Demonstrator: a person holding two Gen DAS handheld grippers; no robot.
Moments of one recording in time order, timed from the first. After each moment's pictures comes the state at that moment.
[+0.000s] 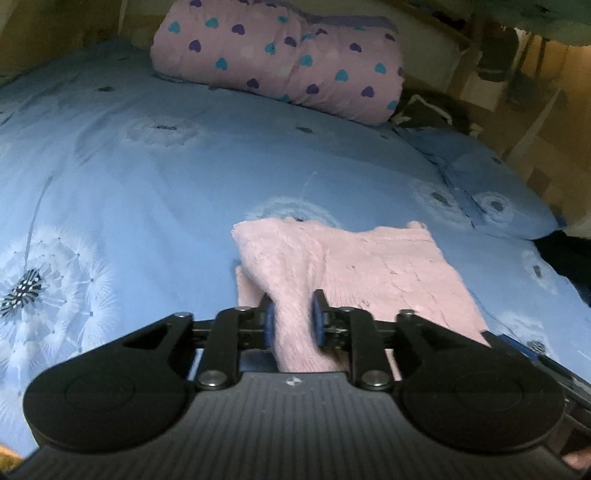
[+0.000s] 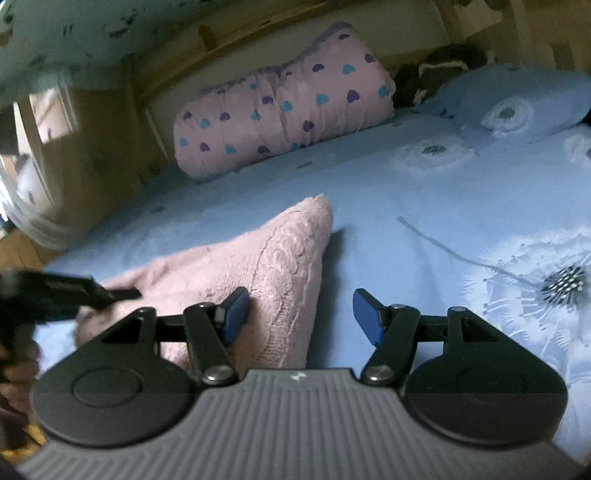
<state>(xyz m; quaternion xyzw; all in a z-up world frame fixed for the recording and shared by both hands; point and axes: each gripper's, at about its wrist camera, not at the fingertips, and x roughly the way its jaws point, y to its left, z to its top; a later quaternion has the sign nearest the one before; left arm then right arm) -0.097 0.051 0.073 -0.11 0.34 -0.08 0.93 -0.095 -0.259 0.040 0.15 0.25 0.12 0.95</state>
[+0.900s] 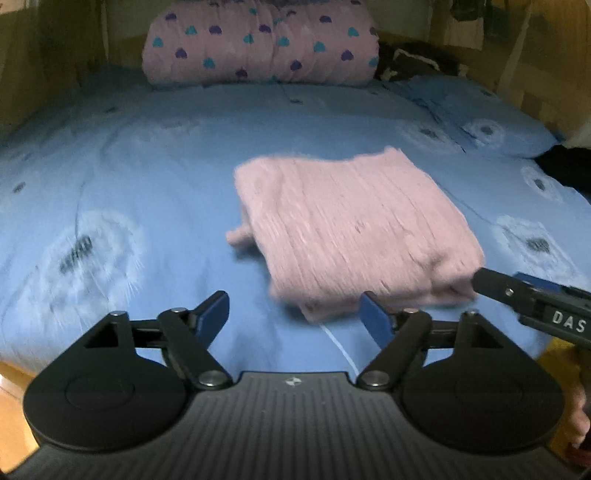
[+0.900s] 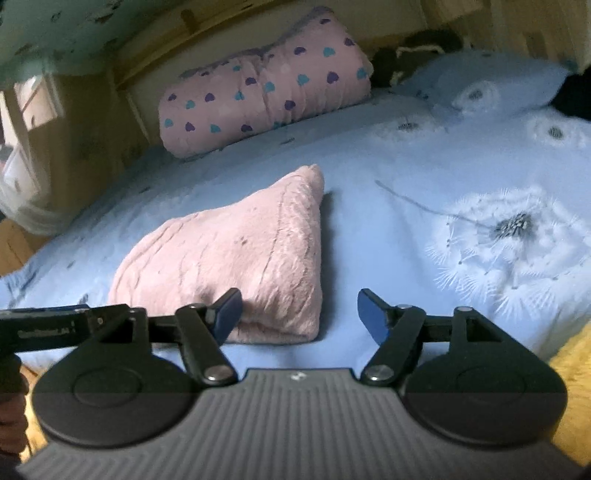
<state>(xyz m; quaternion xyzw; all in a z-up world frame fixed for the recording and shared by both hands) -0.202 0.015 0.073 0.01 0.37 -0.06 0.93 -0.159 -0.245 0.053 0.14 0.29 0.08 0.94</state>
